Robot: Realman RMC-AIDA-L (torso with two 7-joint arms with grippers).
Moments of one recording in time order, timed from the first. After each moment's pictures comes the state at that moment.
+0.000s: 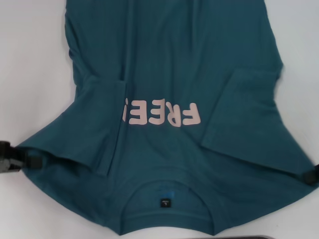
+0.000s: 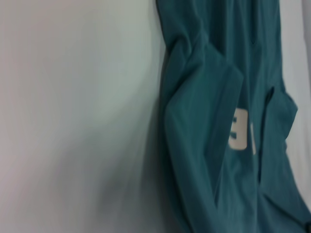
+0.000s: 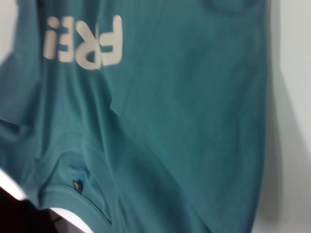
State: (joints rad) left arm -0.43 -1.96 -2.64 -0.78 -0.66 1.87 -2.43; right arm 0.50 1.90 -0.58 -0.66 -2.65 -1.85 2.35
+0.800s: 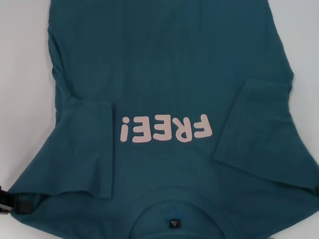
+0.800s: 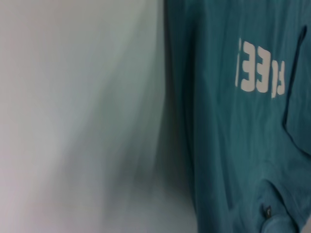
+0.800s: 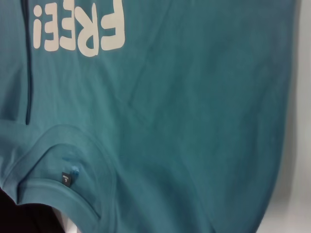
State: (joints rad) left arm -0.36 -1.99 -2.59 -0.90 -0.56 2.02 -2.40; right arm 0.49 1.91 -0.58 -0.75 -2.73 -1.95 2.35
